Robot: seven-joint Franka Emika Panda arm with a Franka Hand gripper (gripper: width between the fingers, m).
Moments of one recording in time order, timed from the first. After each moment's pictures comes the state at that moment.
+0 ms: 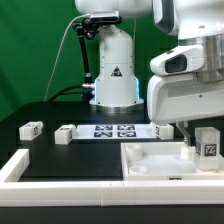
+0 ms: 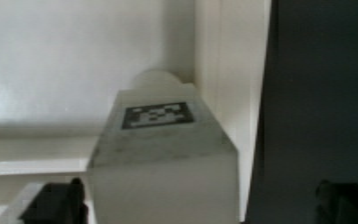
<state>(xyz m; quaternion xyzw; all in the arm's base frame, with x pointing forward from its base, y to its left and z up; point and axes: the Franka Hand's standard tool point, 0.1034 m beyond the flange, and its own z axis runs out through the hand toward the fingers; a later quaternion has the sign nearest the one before) 0.615 0.128 0.076 -1.00 -0.02 -0.02 0.06</state>
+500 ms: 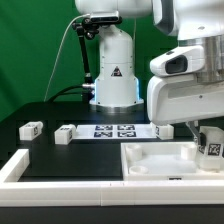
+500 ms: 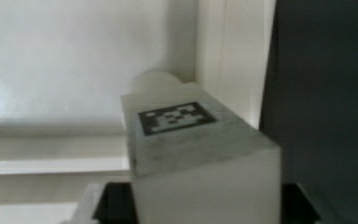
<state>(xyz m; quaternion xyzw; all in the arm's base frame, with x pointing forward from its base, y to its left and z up) 0.616 0.124 0.075 -1.00 -0.02 -0.02 0.06</state>
